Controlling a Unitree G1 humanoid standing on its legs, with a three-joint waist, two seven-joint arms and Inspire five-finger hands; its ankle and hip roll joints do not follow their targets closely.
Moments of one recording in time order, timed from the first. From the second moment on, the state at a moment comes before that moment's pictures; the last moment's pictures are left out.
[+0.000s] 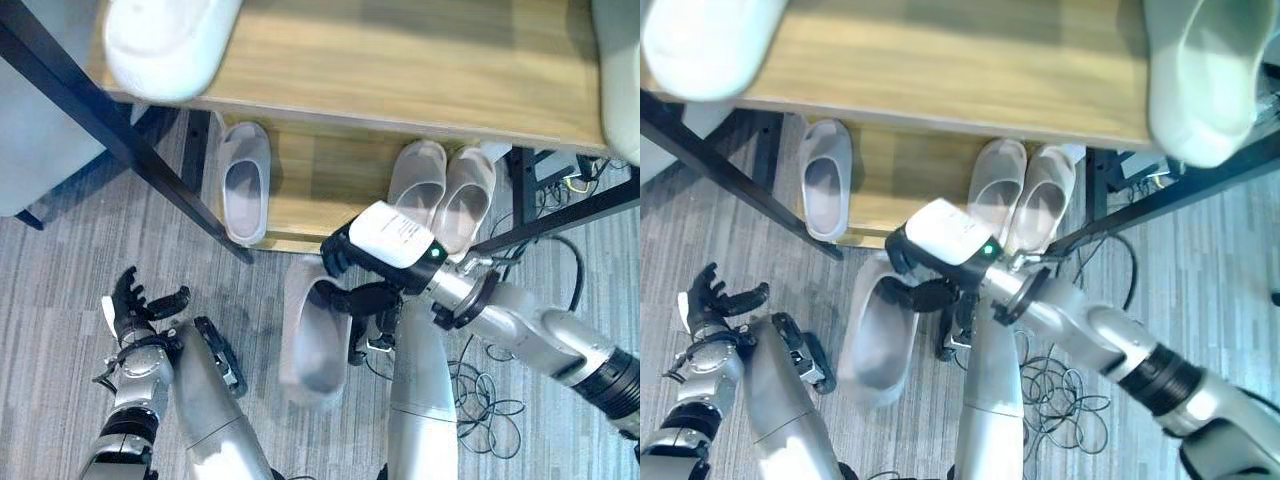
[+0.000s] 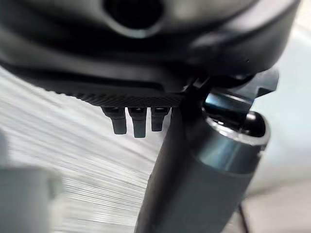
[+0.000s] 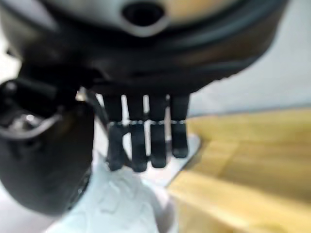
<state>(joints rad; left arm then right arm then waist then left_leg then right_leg) -0.24 0.51 -0.04 0.67 -0.46 -0.26 0.43 -0.67 -1.07 0.69 -0.23 -0.41 -0.24 -0.14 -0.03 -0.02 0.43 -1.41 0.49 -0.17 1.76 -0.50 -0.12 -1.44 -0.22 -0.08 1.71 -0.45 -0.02</state>
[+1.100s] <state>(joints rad) -0.14 0.43 0.00 1.10 -0.58 -0.22 0.39 -1.62 -1.29 1.38 0.08 -0.45 -0.35 -0.31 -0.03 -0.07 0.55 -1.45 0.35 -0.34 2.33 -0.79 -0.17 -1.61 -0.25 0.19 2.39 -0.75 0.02</state>
